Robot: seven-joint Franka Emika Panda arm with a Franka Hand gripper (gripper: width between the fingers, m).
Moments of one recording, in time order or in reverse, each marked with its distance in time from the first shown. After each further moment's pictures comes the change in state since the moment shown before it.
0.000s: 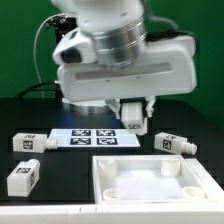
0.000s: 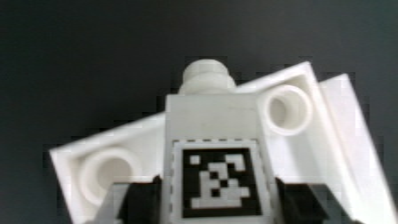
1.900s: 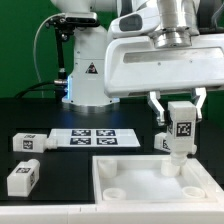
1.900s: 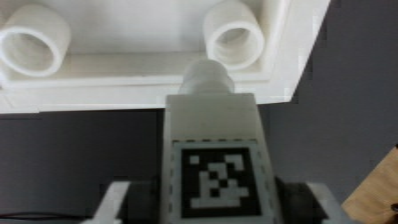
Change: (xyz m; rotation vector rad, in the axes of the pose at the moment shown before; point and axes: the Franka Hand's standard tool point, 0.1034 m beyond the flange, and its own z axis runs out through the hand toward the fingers) arm 0.050 -0.063 -0.019 -0.075 0.773 -0.374
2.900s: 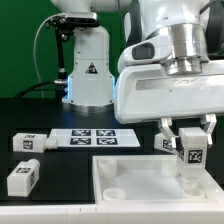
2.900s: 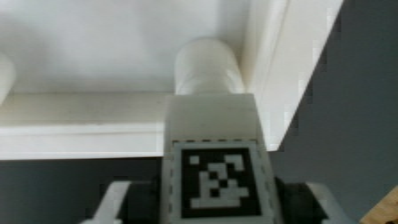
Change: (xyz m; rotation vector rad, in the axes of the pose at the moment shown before) arm -0.015 -0.017 0.036 0.008 -0.031 -0.025
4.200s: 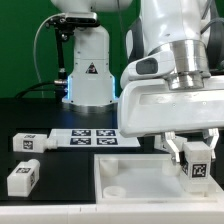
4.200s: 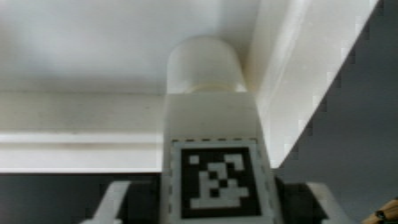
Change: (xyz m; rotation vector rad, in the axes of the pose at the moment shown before) arm -0.004 -0.003 0.020 -0.004 0.074 -0.039
